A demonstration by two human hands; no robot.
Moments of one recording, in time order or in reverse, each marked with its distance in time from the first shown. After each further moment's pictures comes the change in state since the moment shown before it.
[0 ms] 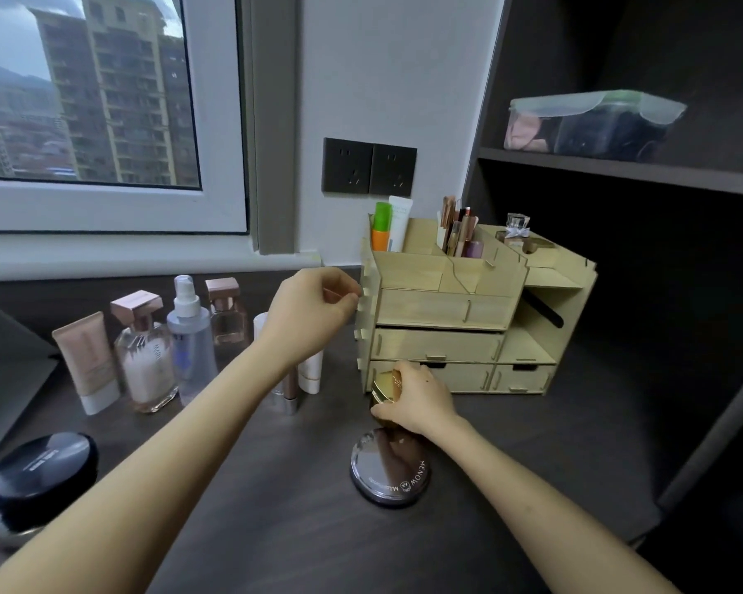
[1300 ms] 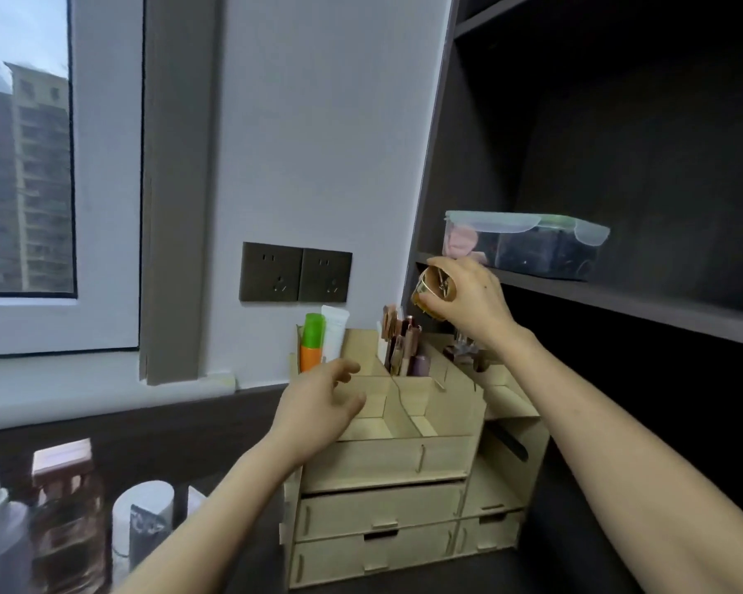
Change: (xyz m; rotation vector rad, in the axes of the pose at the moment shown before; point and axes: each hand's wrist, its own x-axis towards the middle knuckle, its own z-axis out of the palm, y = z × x) left_hand 0.129 -0.011 0.097 -0.007 -0.180 0.142; right_hand 0.162 0.041 -0.239 -0.117 0.688 -0.298
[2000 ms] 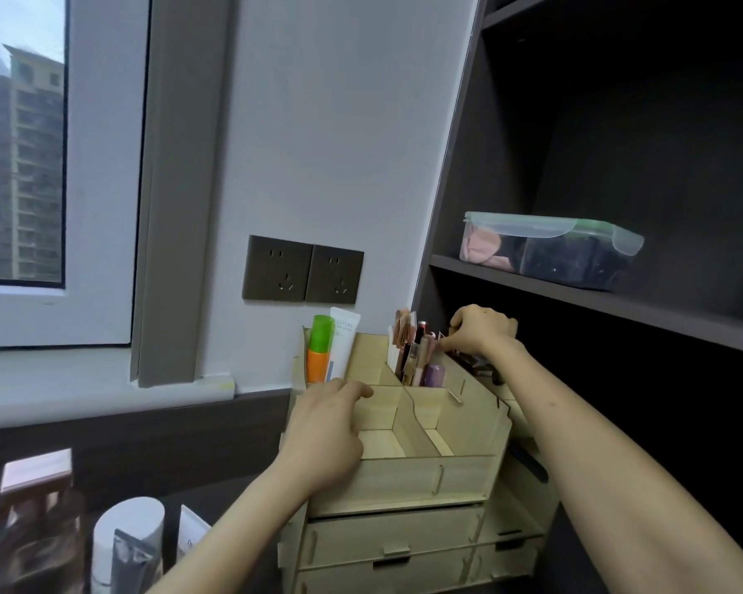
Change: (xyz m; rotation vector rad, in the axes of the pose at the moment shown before) left_hand 0.006 -0.017 0.012 0.236 -0.009 0.100; right_hand 0.024 0.029 0.057 -0.371 -0.361 0.396
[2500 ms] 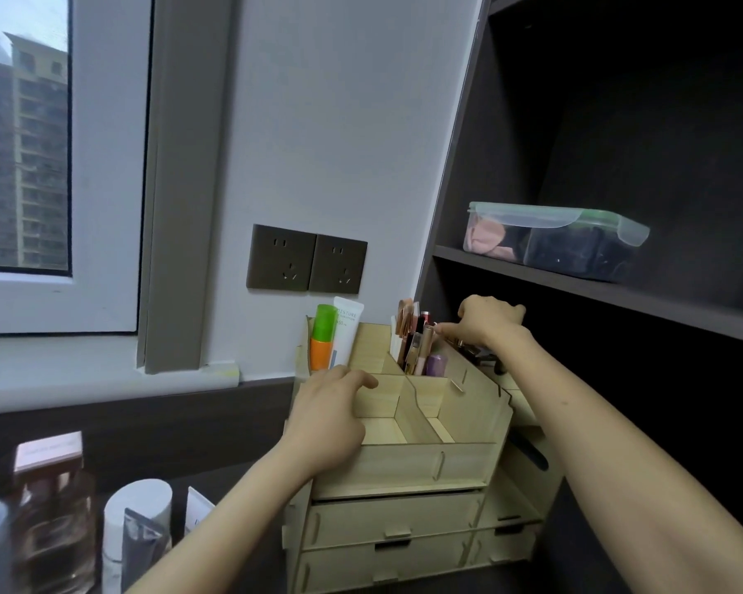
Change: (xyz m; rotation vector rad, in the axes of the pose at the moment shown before) left_hand -0.002 0.001 -0.003 -0.074 -0.028 -0.021; right_hand -0.010 -0.003 -0.009 -0.083 -0.003 -0.001
